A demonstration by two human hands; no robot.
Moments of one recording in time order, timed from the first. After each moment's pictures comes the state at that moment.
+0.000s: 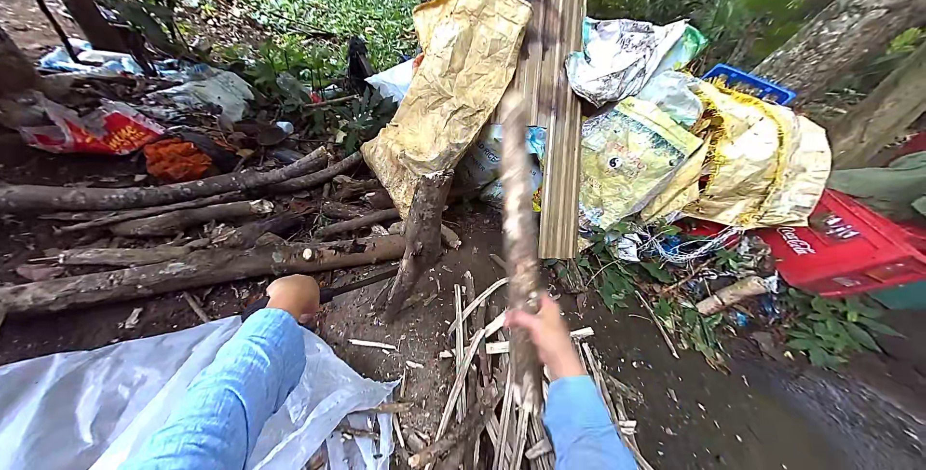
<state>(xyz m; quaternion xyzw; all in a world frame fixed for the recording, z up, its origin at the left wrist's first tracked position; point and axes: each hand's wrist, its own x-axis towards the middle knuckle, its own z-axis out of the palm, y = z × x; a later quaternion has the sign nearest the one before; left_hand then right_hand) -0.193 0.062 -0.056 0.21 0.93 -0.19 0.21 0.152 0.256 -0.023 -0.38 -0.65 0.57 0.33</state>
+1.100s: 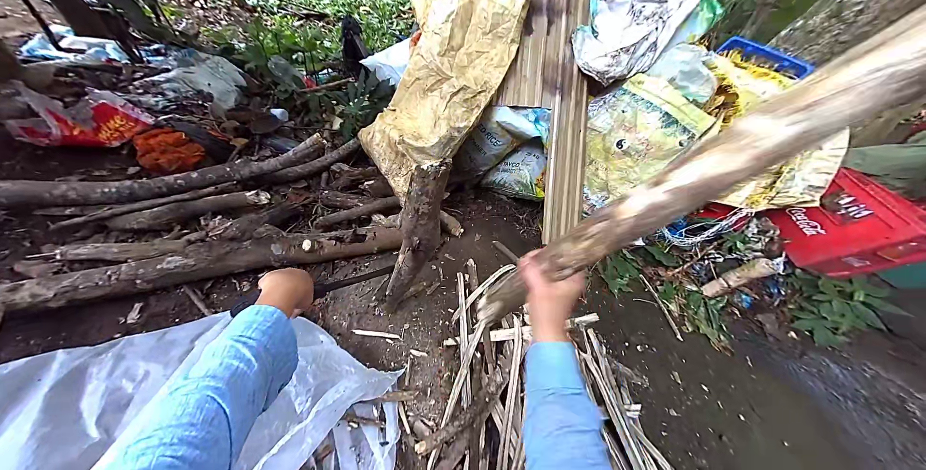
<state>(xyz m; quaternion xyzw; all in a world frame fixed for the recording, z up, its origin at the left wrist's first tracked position) -0.202 0.061 -0.061 0.22 0.92 -0.24 0.20 0.108 0.258 -0.018 -0.37 -0.59 0.46 0.56</state>
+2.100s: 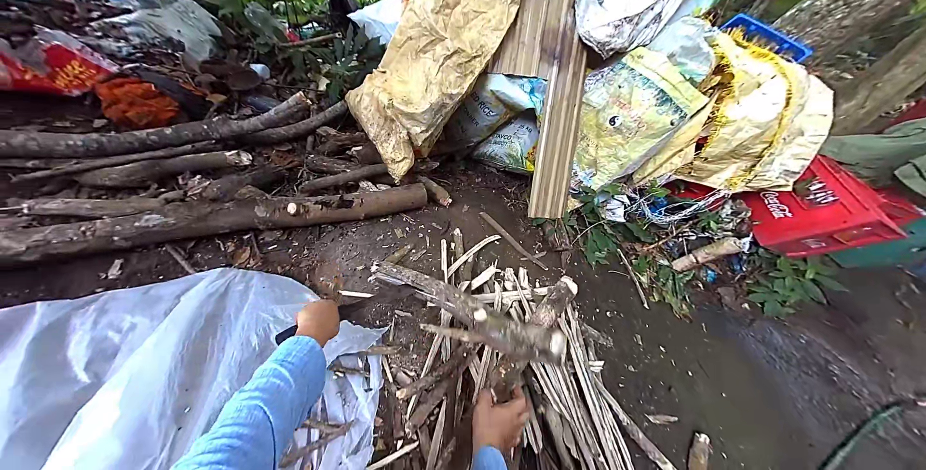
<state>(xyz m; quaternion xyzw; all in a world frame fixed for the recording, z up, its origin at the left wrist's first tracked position) -0.095 0.049 -0.179 0.25 0.91 -0.14 0.30 0.221 0.136 -0.240 -0.75 -0.52 0.33 0.24</state>
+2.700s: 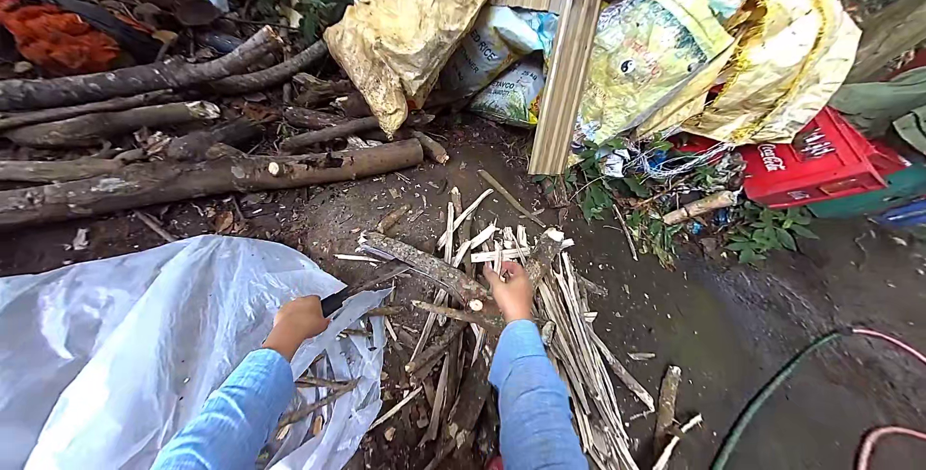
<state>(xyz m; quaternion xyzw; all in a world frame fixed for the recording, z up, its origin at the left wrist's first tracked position) -0.105 0.000 -0.212 0.26 0.88 -0.12 0.38 0.169 0.244 -0.145 -0.62 -0.68 0.38 0.13</state>
